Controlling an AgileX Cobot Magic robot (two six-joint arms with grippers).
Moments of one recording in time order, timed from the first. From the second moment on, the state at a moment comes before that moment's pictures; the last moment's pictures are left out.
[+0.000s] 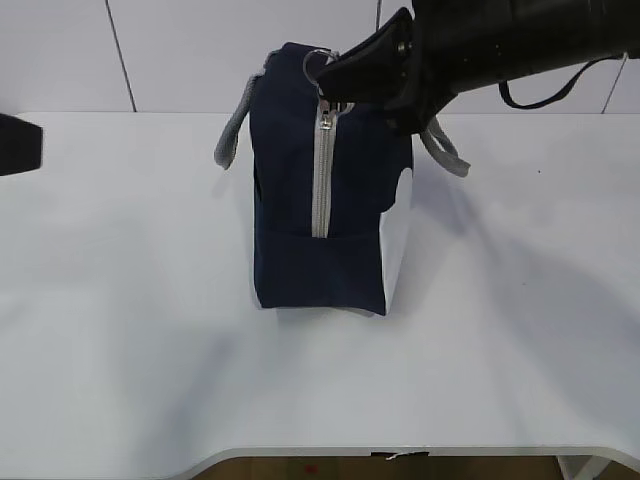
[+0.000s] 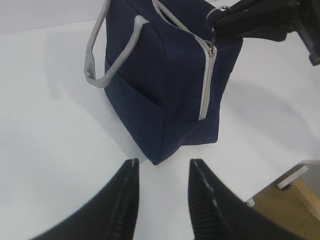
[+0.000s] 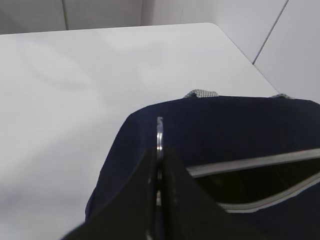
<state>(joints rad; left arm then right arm) -0.57 0.85 -0.80 -0.19 0.52 -0.03 0.28 1.60 -1.26 1.22 0.72 -1.72</state>
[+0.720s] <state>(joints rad) -0.57 1.23 -0.80 -0.27 0.12 -0.03 0.28 1.63 -1.27 1.22 0.72 -1.69</state>
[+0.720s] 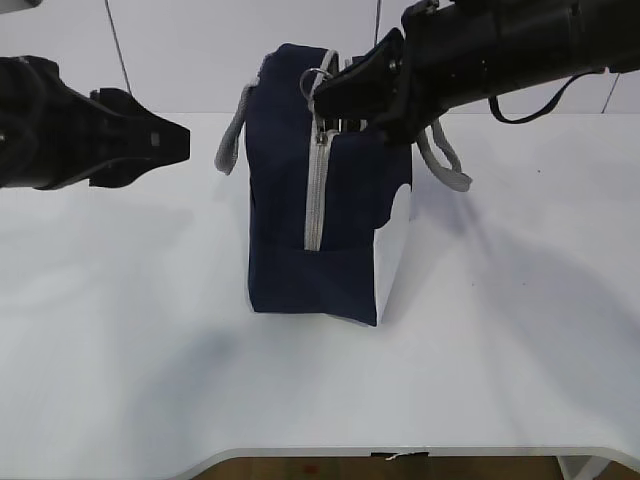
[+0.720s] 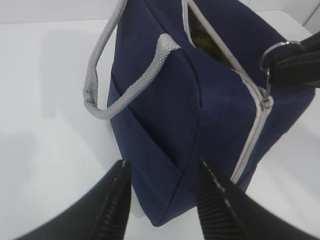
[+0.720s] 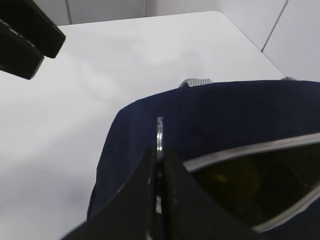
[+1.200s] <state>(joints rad) -0.65 1.31 -0.80 -0.25 0.04 -0.03 0.31 1.64 -1.30 1.22 0.76 -1.68</state>
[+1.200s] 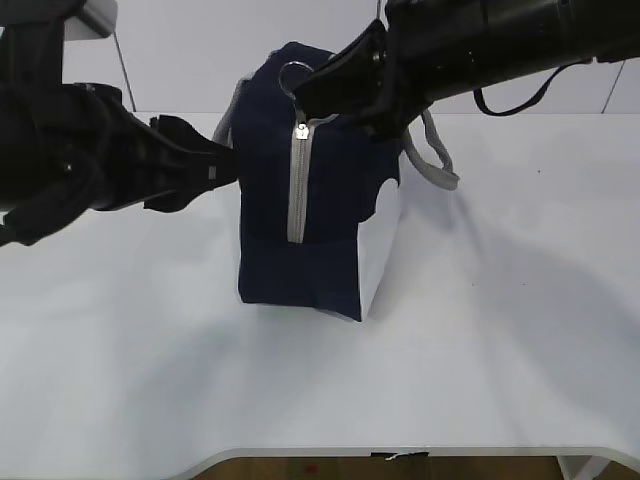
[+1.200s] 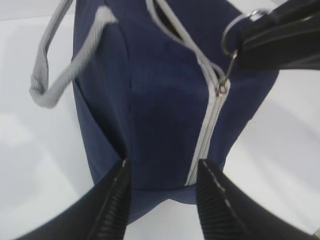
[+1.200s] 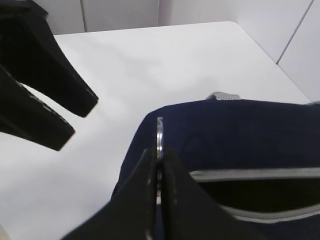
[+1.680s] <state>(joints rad) -0.66 1.43 -0.80 -0.25 -0.14 -0.03 0.31 1.64 -1.30 1.22 0.76 -1.68</state>
